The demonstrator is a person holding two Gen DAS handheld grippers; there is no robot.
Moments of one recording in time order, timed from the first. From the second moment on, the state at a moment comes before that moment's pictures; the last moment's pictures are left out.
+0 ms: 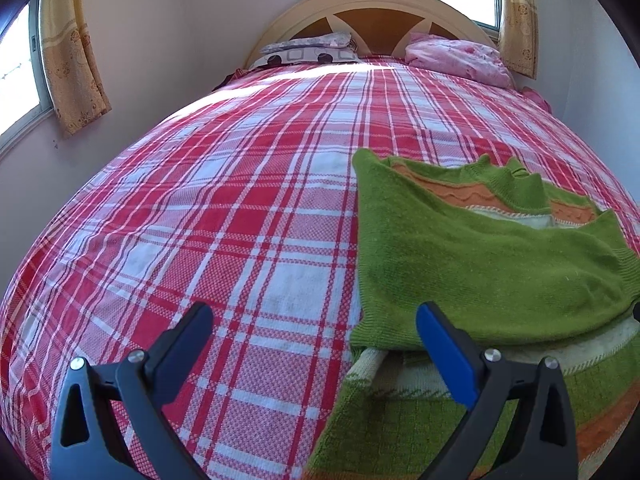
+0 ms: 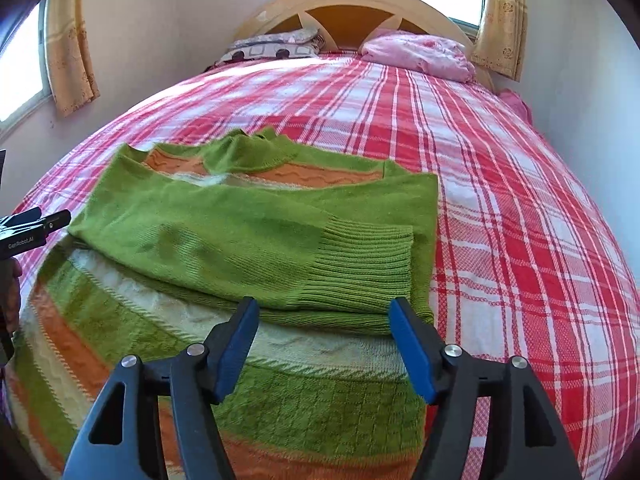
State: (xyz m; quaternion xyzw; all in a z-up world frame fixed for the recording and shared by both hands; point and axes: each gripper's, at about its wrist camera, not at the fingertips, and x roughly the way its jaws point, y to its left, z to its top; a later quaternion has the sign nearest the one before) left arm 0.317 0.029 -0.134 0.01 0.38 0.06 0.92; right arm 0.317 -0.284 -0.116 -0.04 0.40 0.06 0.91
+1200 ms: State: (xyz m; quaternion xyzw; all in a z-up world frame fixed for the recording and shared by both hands) left arm 0.156 0.011 -0.120 0.04 0.37 -0.04 0.93; right arm 0.159 -0.253 -0.119 -0.03 0.42 0.11 0.90
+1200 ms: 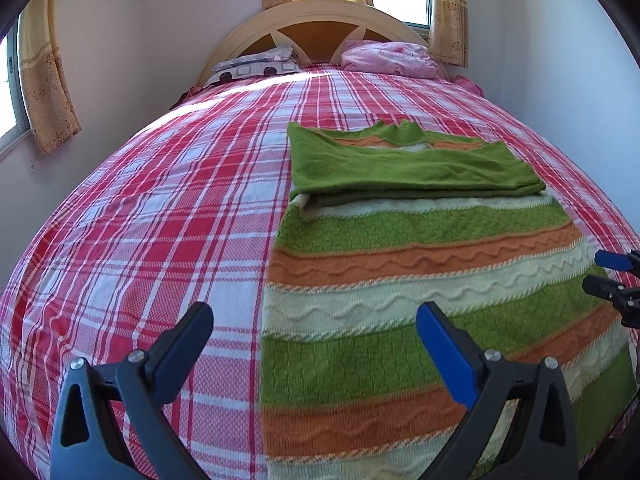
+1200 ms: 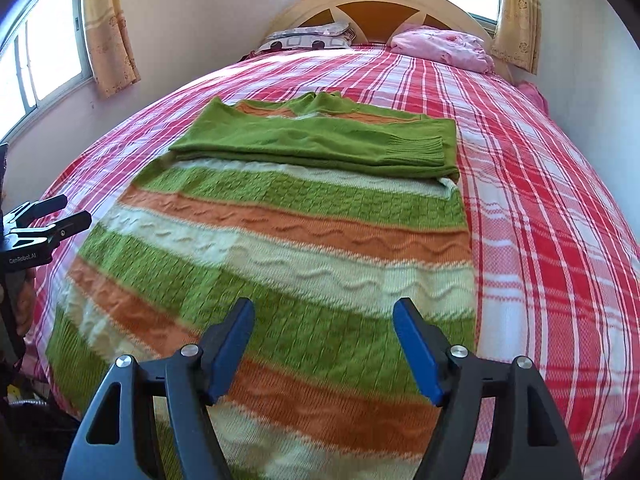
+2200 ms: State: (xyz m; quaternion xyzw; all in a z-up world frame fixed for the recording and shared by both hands) left arm 0.067 0.015 -0.143 0.05 0.43 -0.08 0.90; right arm 0.067 -0.261 -0.140 -0.02 0.44 0.10 0.89
